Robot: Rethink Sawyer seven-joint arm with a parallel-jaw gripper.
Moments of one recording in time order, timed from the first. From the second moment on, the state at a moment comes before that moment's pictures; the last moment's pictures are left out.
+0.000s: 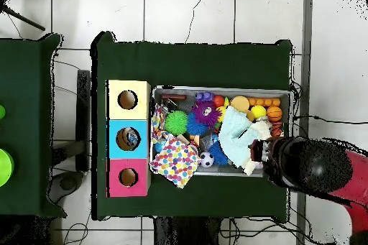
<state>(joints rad) -0.85 -1.06 0.38 1.80 -0.27 0.91 1.48</state>
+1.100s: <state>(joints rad) -0.53 -0.90 0.22 1.85 -0.16 0.55 1.56</state>
